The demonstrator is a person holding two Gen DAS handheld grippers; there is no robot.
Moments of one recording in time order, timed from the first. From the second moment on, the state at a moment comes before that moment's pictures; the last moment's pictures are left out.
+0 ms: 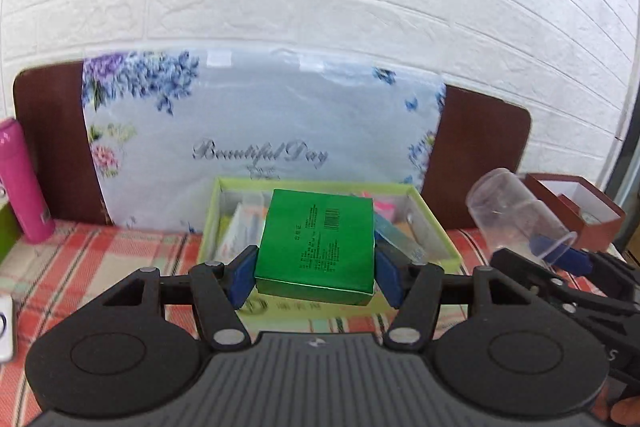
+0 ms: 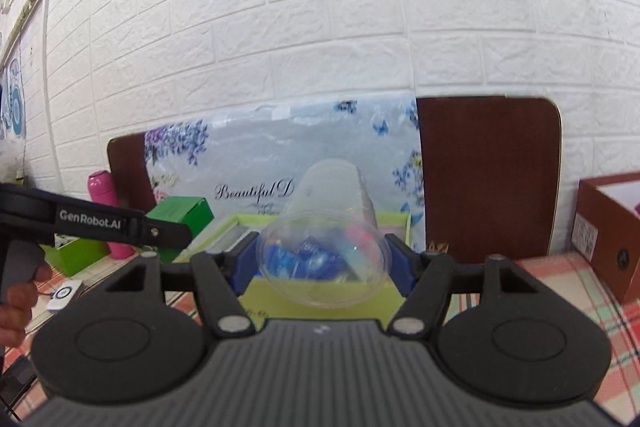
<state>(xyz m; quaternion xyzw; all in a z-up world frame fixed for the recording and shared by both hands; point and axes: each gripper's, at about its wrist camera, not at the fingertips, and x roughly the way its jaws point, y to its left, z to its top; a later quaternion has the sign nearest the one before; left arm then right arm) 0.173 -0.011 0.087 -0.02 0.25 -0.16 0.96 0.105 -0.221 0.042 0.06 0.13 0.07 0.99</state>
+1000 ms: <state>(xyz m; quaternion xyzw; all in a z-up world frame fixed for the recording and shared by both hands) 0.343 -0.030 0.023 -0.01 0.31 -0.16 0.94 0.262 -0.203 -0.031 -0.02 0.22 0.11 0.97</state>
